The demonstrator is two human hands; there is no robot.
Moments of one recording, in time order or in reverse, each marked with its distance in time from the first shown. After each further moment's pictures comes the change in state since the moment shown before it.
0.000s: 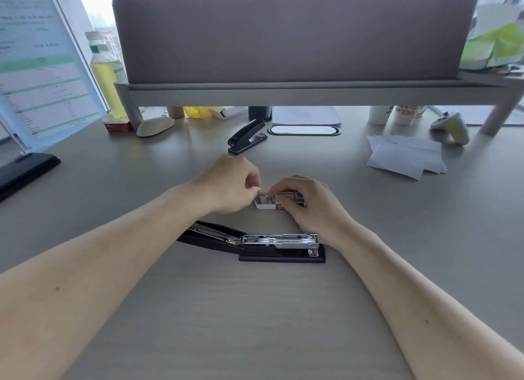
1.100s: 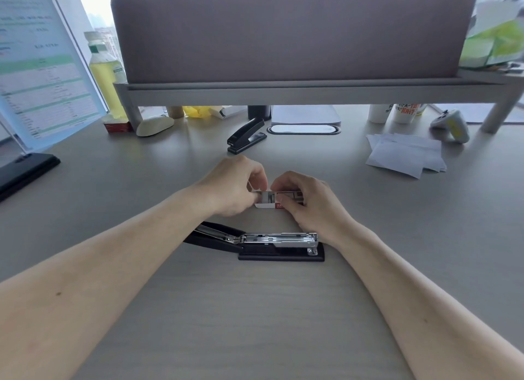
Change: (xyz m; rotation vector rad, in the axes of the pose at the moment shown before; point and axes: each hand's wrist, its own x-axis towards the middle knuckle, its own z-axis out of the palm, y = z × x) left_hand -0.002 0.009 0.004 -0.117 -0.012 -0.026; right_hand -0.001 -0.003 -0.002 0.025 0.044 0.019
